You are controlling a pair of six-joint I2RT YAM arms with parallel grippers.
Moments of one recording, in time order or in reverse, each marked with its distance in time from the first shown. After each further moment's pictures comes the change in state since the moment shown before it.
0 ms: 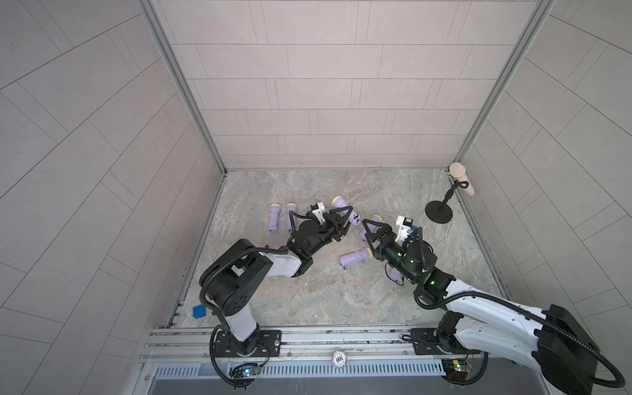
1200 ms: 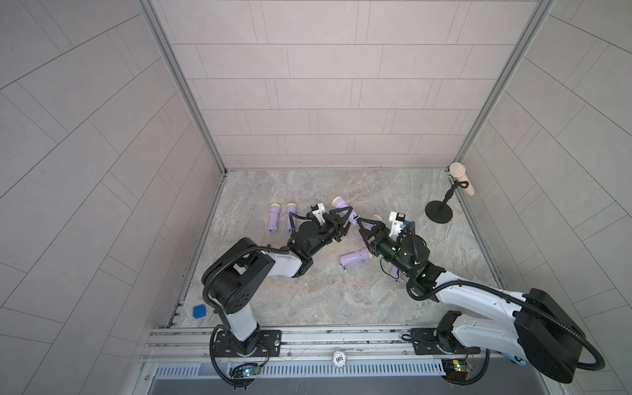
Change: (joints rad) left arm 0.000 0.019 -0.006 0.036 0.003 -0.025; right arm -0.041 0.149 0.030 0.119 -0.101 -0.006
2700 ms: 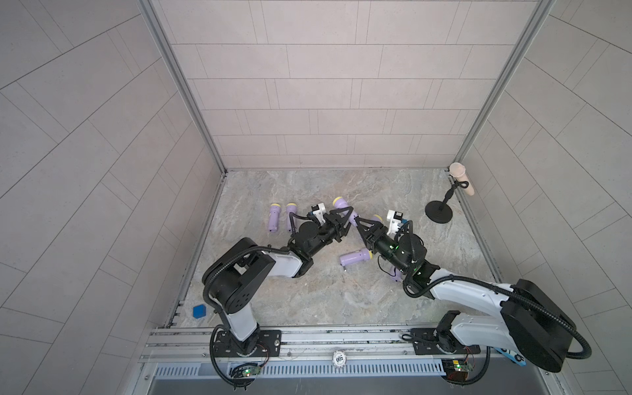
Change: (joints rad) left arm -0.005 0.002 0.000 0.007 0.001 0.000; right arm -0.013 0.079 0.000 0.112 -0.014 0.002
